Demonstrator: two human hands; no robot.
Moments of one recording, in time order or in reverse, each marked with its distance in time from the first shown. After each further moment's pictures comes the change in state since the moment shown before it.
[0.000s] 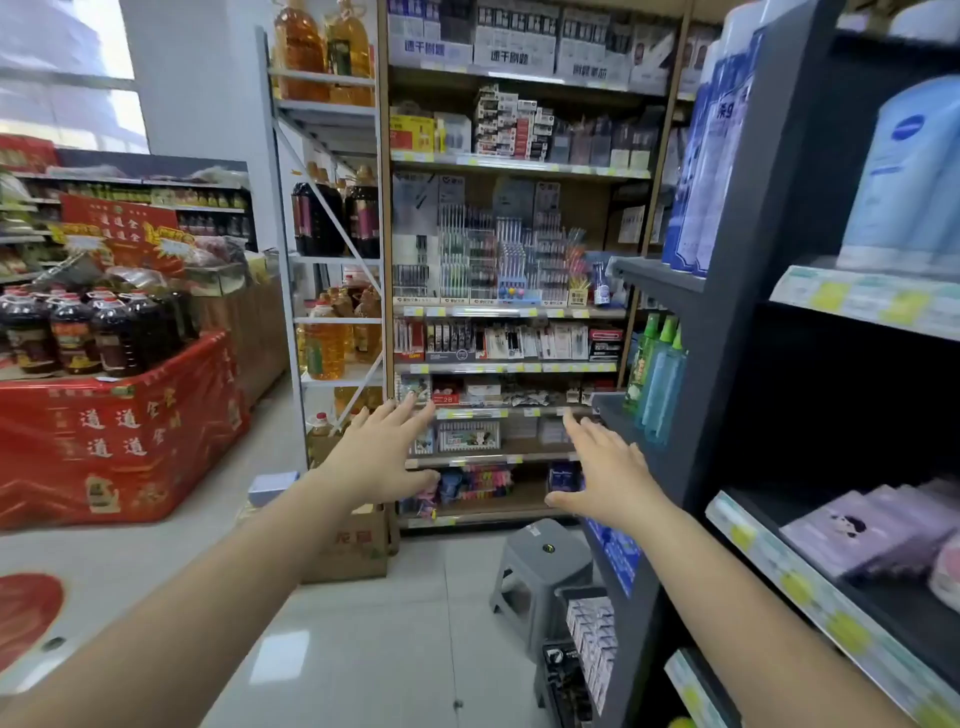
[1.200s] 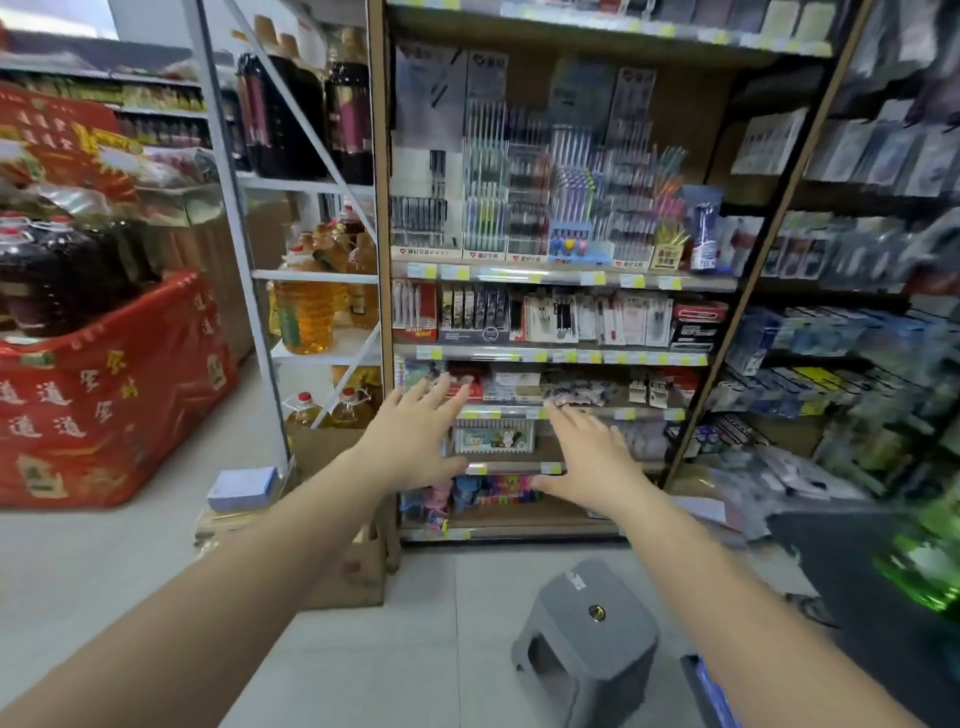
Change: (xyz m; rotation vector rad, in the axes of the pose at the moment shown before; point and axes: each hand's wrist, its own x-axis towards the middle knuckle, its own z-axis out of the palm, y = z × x) left_hand 0.420 -0.163 0.148 0.089 -0.044 0.029; right_hand 0.474 0.030 0.149 -0.037 -0.146 -0.086
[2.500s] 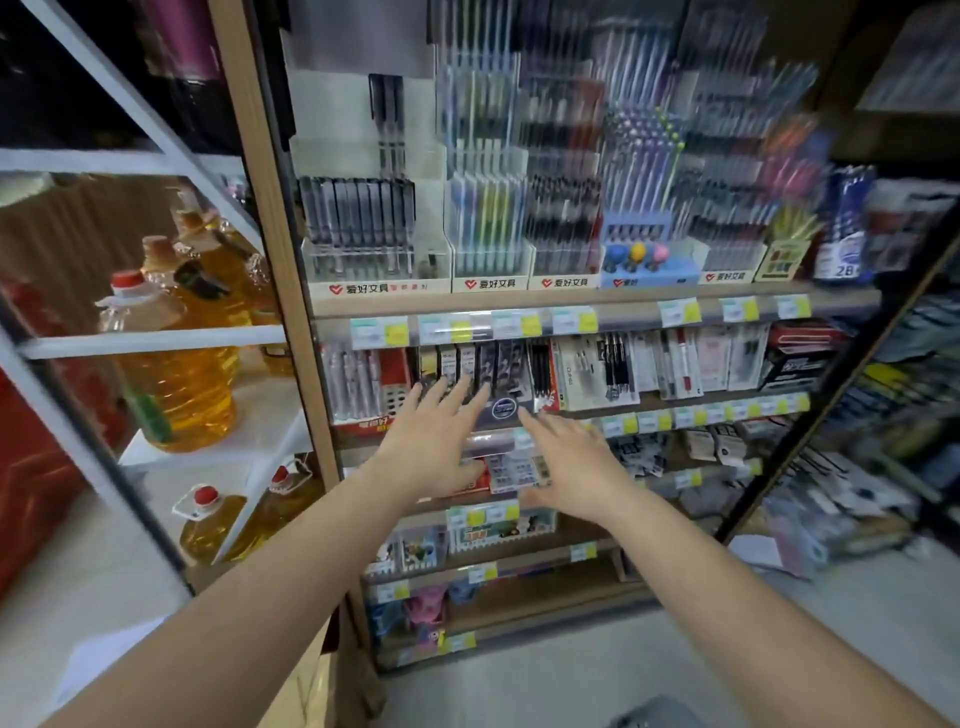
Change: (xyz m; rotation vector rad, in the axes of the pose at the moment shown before) left_hand 0.457 -0.211 0.128 -0.030 -0.052 0.161; right_hand 0.494 0.040 0.064 -0.012 -0.124 0.026
